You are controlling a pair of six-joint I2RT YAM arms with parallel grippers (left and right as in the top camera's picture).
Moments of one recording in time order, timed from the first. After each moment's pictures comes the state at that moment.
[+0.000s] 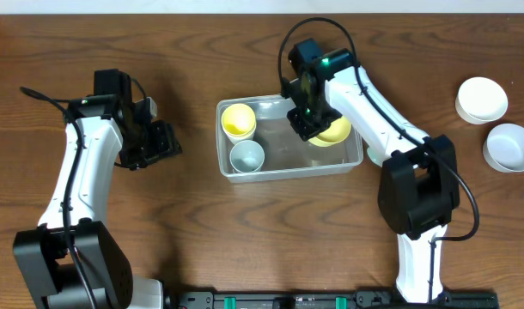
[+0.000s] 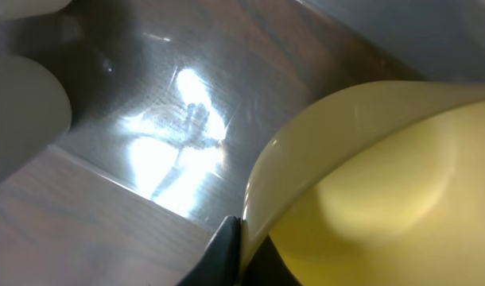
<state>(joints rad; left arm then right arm) 0.12 1.63 1.25 -1.08 0.26 -0.17 0.44 2.15 1.84 -1.23 -0.11 -0.09</state>
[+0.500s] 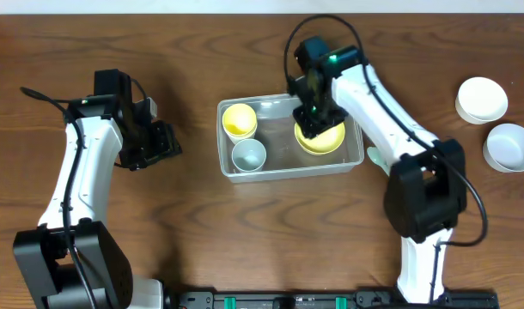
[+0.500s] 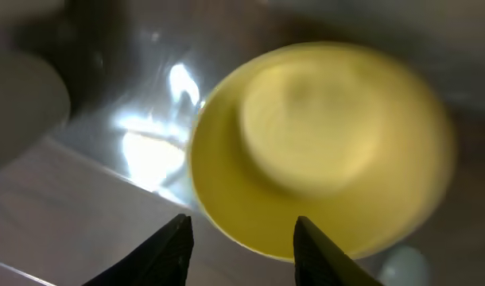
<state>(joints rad) 0.12 1.63 1.25 -1.09 0.26 -0.17 0.41 2.09 1.84 -1.23 -0.07 -0.07</state>
